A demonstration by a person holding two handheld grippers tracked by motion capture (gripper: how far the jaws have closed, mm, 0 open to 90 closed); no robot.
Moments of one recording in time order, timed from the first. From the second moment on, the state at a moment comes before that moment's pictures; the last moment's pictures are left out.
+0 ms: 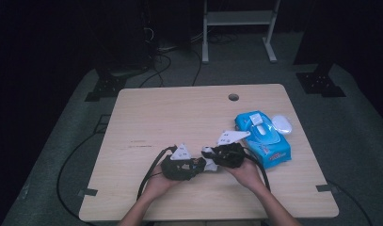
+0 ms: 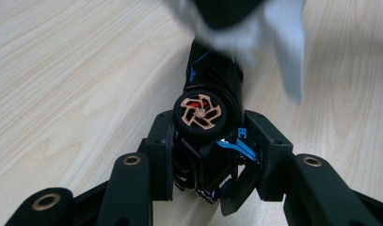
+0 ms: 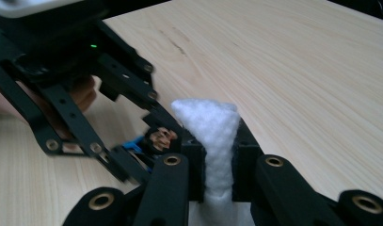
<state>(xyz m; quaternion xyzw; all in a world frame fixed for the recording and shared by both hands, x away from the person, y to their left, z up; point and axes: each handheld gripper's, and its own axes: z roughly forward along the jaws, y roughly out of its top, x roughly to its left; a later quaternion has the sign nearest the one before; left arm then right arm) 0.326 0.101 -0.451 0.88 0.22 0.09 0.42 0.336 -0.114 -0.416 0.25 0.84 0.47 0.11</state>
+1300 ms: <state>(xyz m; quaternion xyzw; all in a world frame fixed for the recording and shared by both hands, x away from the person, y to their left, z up) 0.325 0.100 -0.455 0.88 0.22 0.08 0.42 0.328 -0.123 -0.421 0.24 0.86 0.43 0.12</state>
